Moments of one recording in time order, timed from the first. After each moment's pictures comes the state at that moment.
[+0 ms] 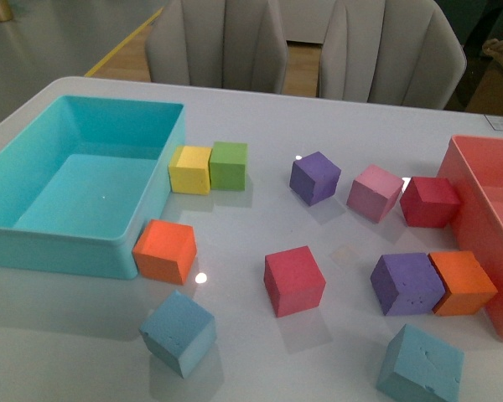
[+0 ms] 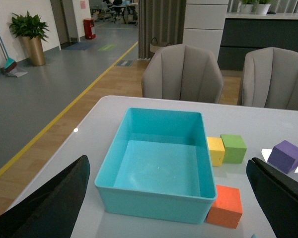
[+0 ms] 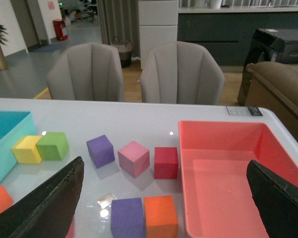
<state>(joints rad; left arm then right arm) 0.00 0.00 0.01 0.00 0.00 0.00 0.00 0.01 0.02 0.00 0.00 0.00</state>
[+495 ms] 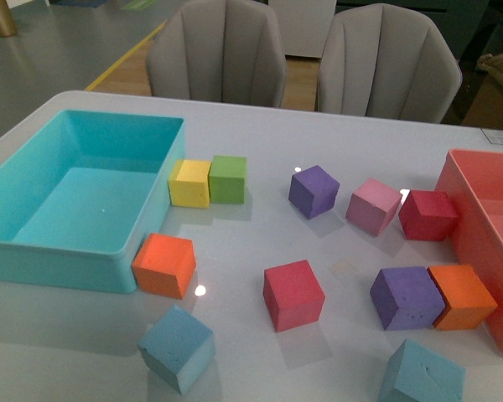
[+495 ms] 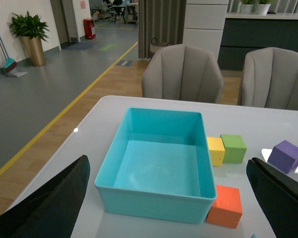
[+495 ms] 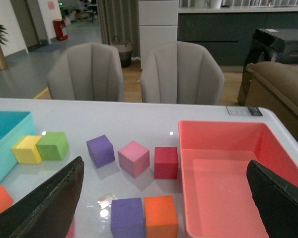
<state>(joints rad) 0.00 0.00 0.01 0.00 0.00 0.00 0.00 0.01 0.02 0.00 0.00 0.00</state>
